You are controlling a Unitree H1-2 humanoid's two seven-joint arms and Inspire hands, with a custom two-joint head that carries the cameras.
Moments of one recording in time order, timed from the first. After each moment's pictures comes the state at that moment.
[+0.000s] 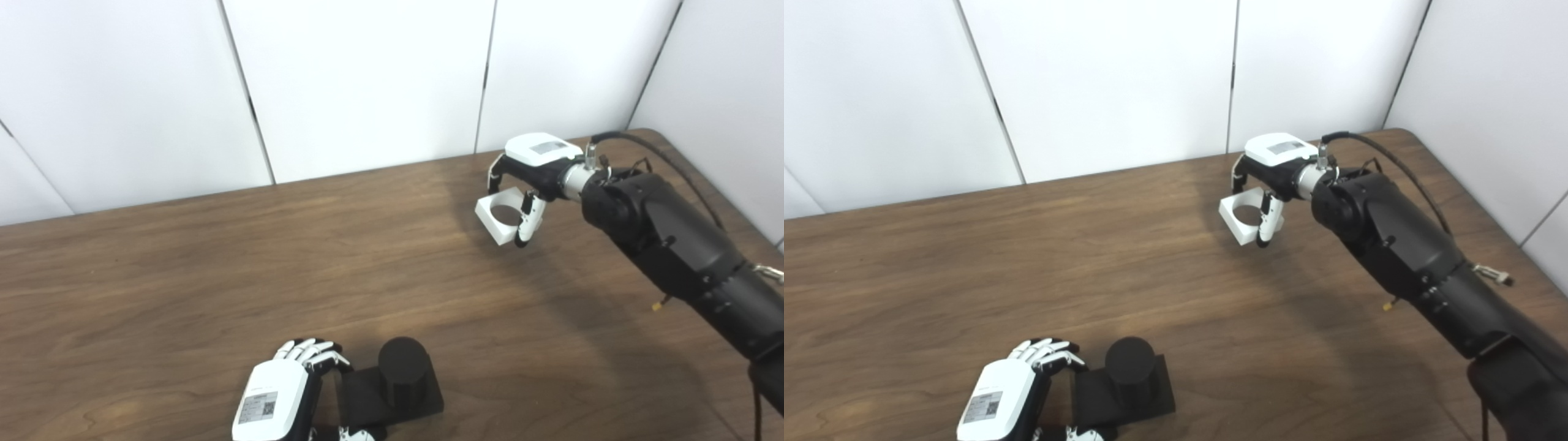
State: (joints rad) left arm 0.21 0.16 -0.47 -0.33 1.08 0.12 -0.09; right arm -0.53 -0.72 0.35 -0.11 -0.78 0.24 0.56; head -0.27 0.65
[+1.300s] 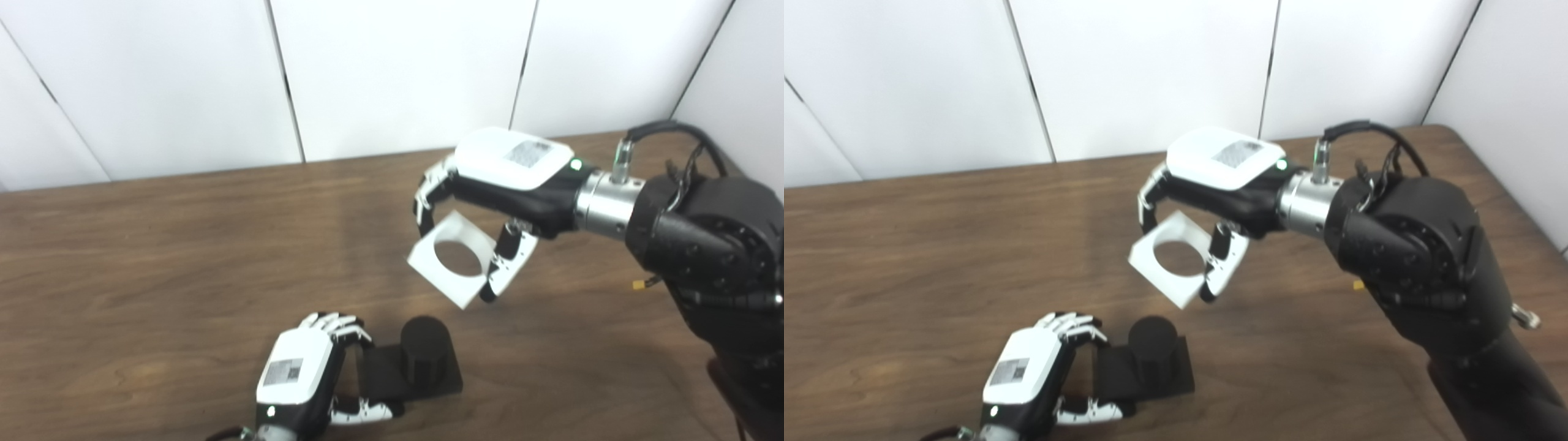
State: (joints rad) left arm 0.19 0.14 -0.47 -0.36 1.11 0.15 -0.16; right arm -0.58 -0.50 0.20 -0.85 -0.69 0.45 1.15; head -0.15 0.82
